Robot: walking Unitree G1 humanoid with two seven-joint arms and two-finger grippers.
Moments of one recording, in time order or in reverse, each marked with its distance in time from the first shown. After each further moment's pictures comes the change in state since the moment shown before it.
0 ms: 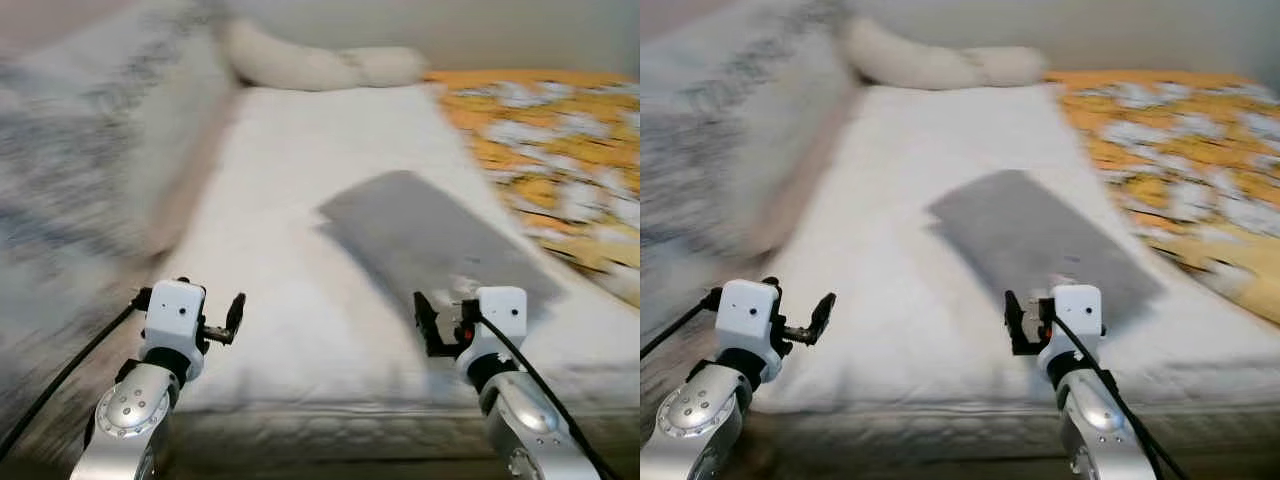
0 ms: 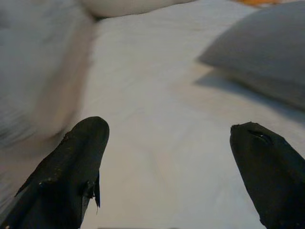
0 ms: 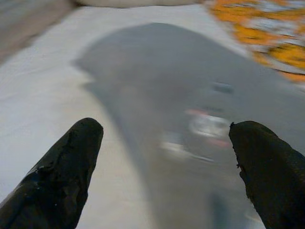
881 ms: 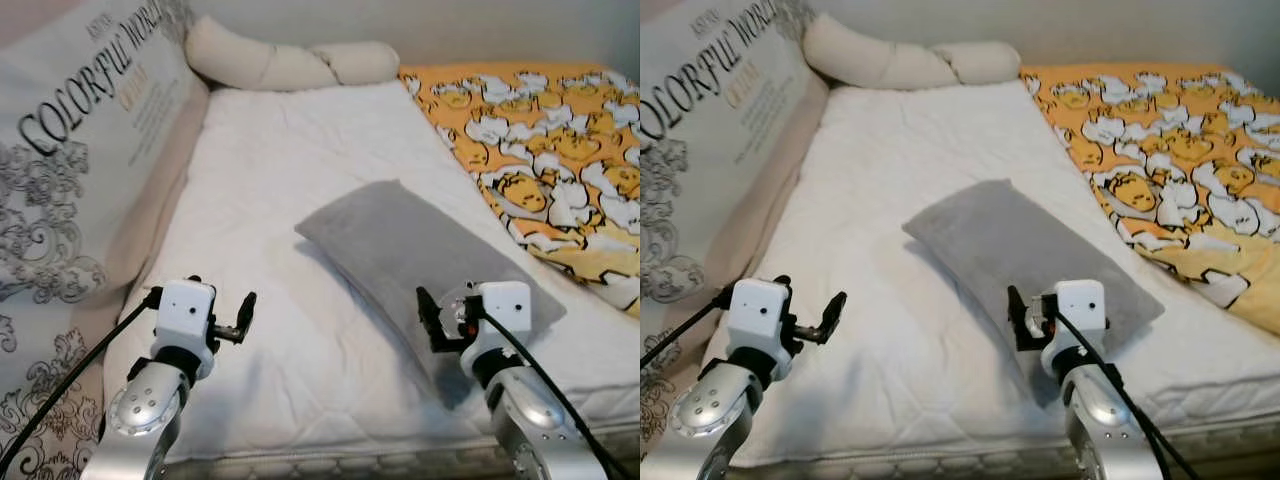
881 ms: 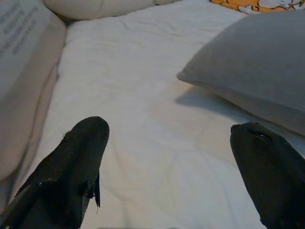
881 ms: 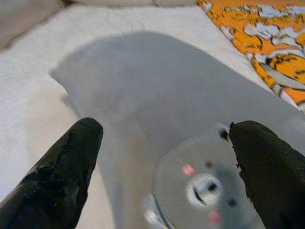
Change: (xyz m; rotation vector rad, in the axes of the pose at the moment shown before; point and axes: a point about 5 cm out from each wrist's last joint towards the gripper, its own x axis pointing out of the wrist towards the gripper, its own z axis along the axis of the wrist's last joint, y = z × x) left arm 0.003 -0.006 0.003 -0.007 -0.020 -0.020; right arm 0.003 -0.004 0.005 -0.038 -0.028 0.021
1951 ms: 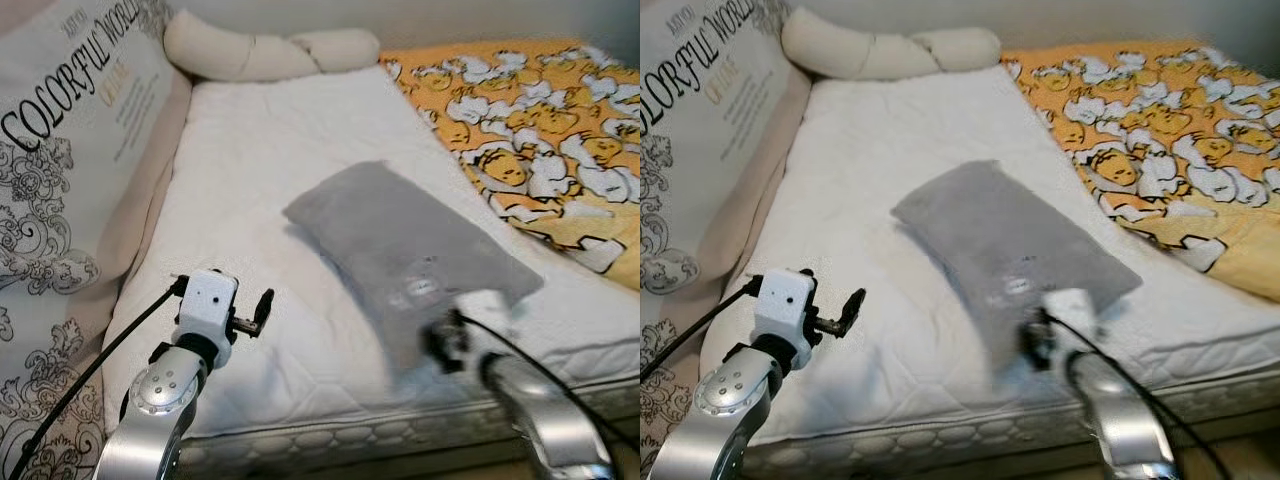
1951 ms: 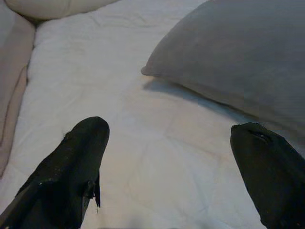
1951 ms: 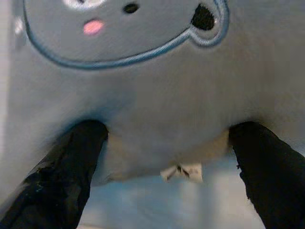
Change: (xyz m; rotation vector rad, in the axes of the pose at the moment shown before) left arm 0.017 -0.009 0.001 0.037 0.023 -0.064; right arm 0.035 -0.014 -0.042 -0.123 0.374 0.145
